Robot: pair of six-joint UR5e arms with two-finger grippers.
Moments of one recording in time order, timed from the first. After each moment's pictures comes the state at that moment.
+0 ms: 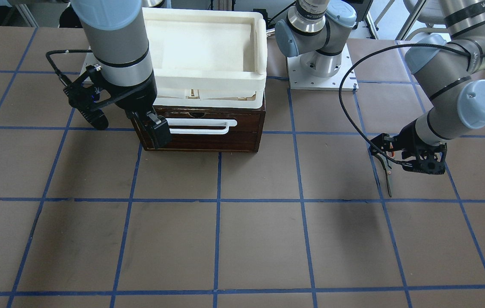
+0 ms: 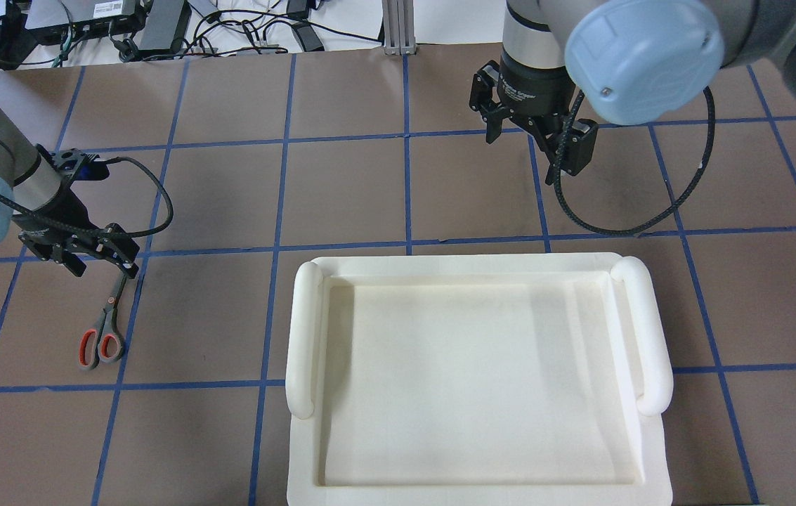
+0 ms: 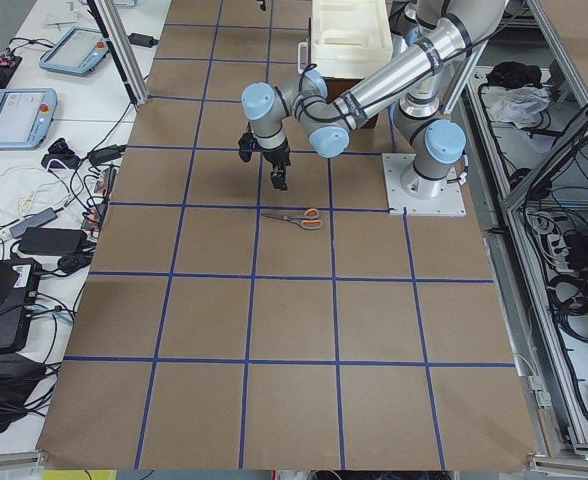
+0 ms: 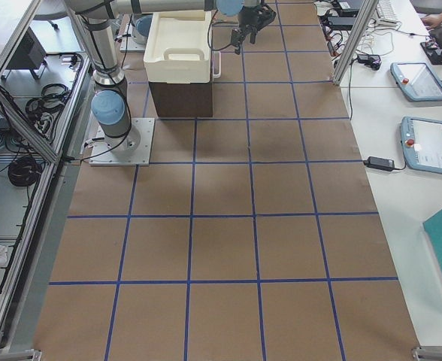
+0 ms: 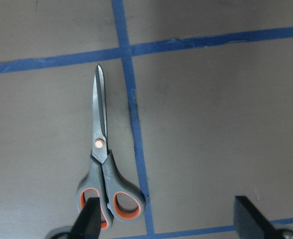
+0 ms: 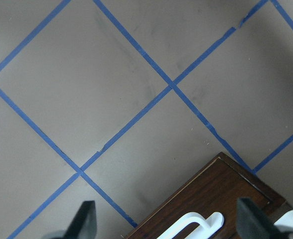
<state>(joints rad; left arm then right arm) -1.14 -1.76 -1.91 -1.26 1.66 0.51 1.79 -1.40 1.47 -1.60 -1.65 1.11</state>
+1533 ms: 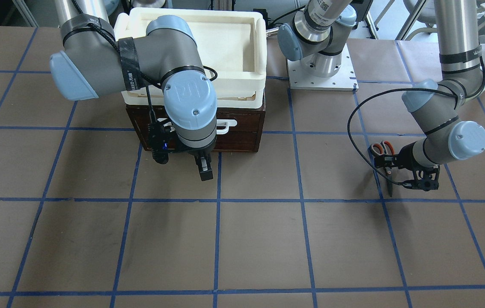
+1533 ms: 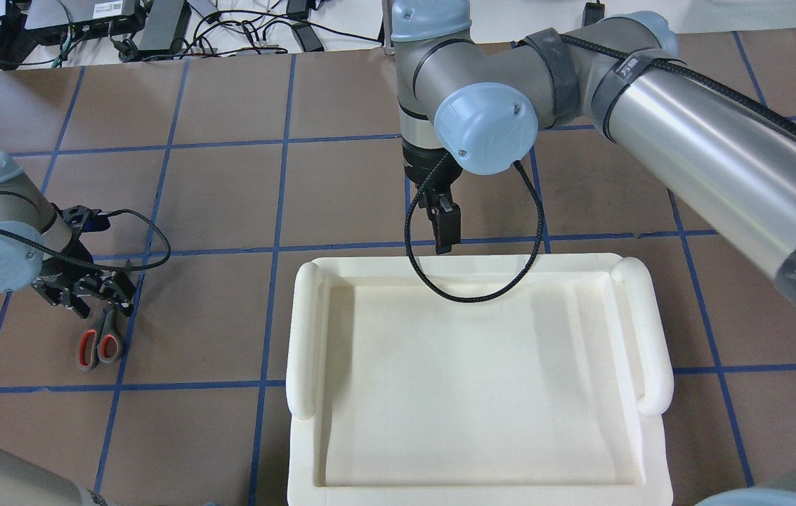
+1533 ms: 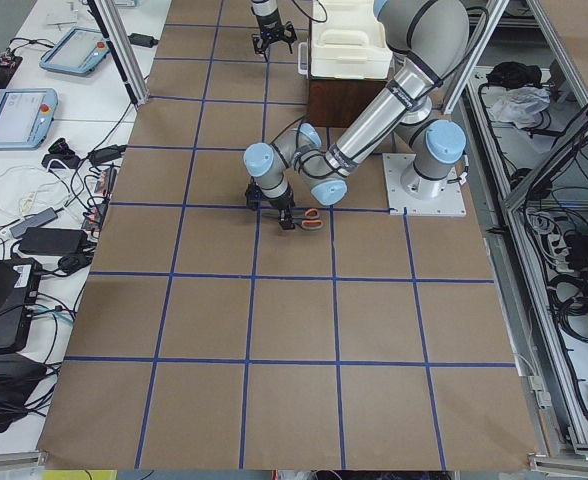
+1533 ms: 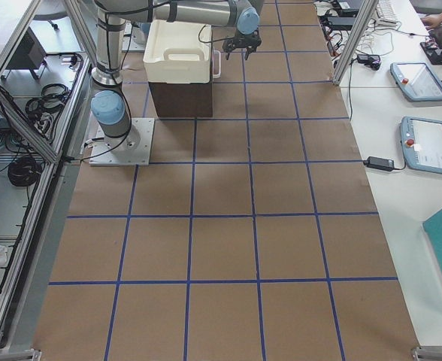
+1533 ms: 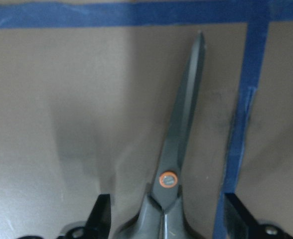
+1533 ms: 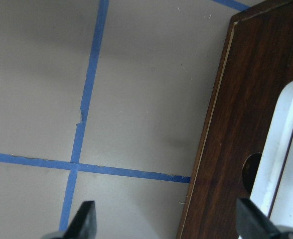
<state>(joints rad) -1.04 -1.93 -1.99 -1.06 1.72 0.52 1.90 -1.17 1.47 -1.63 -1.50 1.68</state>
